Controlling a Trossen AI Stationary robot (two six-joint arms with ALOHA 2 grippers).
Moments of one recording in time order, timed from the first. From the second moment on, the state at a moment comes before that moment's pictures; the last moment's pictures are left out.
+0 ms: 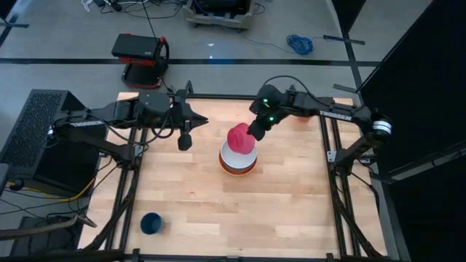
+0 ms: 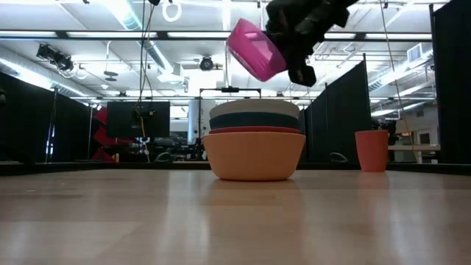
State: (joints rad) left arm 0.08 1.08 1.26 -0.58 -0.17 0.07; right arm -0.36 1.58 1.37 -0.72 -0.40 0.39
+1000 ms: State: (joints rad) left arm 0.08 1.04 1.26 -0.71 -0.21 0.02; right arm -0.31 1.84 1.52 -0.94 -0.32 0.23
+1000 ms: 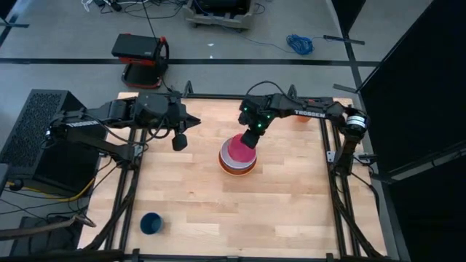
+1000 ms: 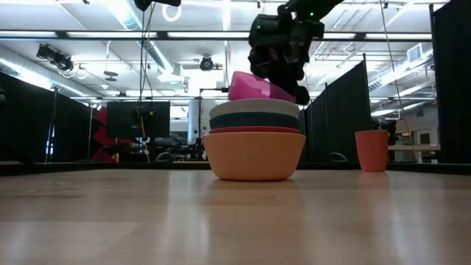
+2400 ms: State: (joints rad) left arm 0.08 1.05 1.26 -0.71 -0.21 -0.01; right arm -0.26 1.91 1.55 -0.92 -0.24 0.21
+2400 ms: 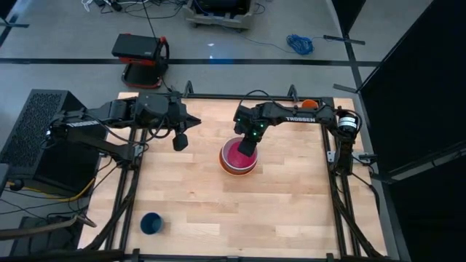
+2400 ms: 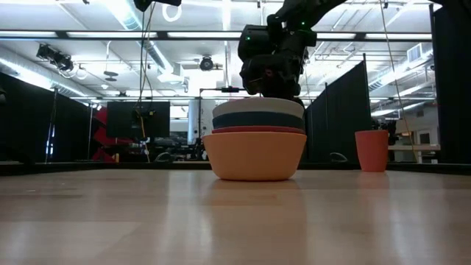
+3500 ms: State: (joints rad) left arm 0.08 1.05 1.26 -0.72 -0.21 -0.01; right arm -0.28 1.90 1.72 -1.03 -0.22 0.15
